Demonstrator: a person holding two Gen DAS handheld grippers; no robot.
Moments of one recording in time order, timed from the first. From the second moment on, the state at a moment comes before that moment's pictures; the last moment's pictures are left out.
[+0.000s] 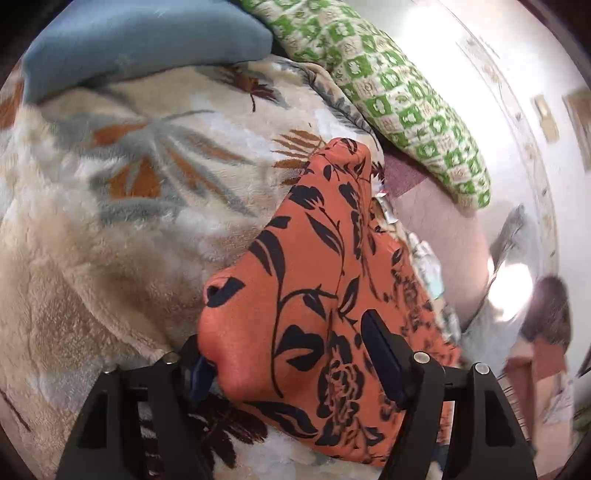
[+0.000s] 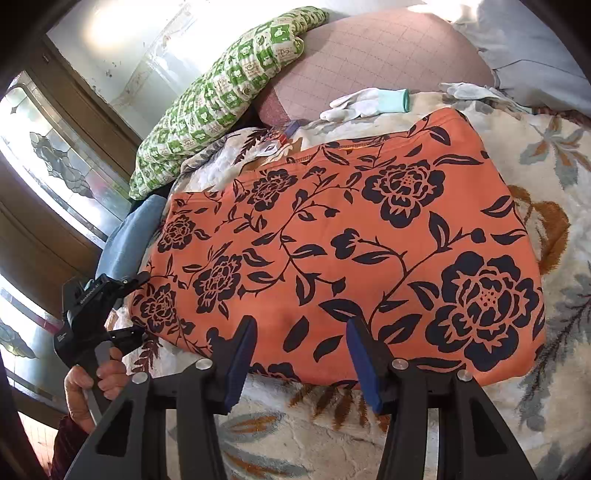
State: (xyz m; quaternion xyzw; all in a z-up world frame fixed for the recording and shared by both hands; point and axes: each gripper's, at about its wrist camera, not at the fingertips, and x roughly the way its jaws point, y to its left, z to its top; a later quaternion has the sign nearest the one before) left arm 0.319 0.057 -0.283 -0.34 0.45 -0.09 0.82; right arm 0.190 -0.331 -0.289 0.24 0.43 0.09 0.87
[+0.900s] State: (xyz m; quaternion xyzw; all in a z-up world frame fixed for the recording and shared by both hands) left arm 0.260 -0.123 -0.143 -0.12 0.37 -0.22 0.90; right arm 0.182 -0.419 -0.278 0.30 0.33 0.05 0.90
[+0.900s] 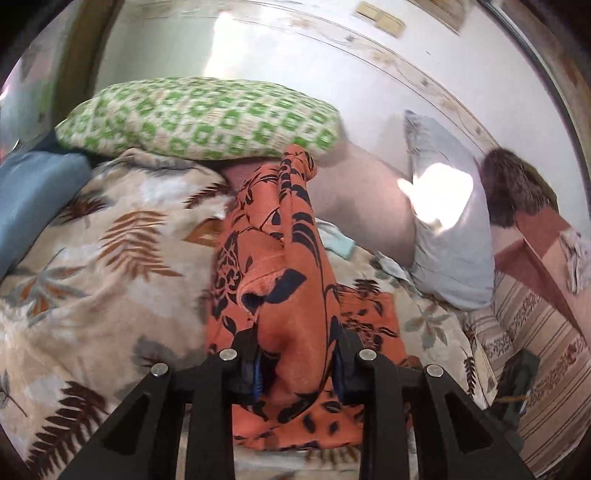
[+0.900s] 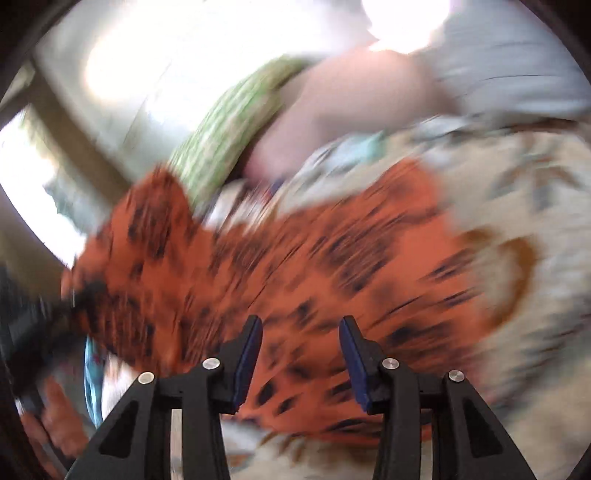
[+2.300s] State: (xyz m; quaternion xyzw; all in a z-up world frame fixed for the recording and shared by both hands) left arm 0.237 -0.197 -0.243 0.08 0.43 -0.12 0.89; right arm 0.208 -0.459 -0.306 0.50 0.35 0.22 0.76
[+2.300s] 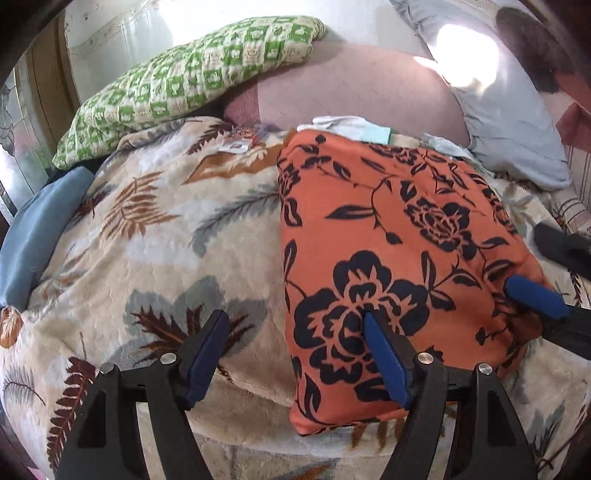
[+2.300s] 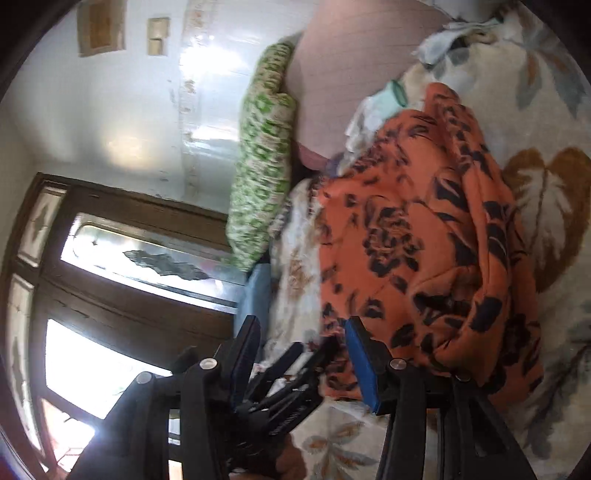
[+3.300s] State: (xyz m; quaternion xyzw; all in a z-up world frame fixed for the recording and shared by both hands) left arm 0.420 -0.293 -0.253 0.14 0.48 -0.13 0.86; right arm 0.202 -0.468 -0.303 0.42 0.35 0.13 0.82
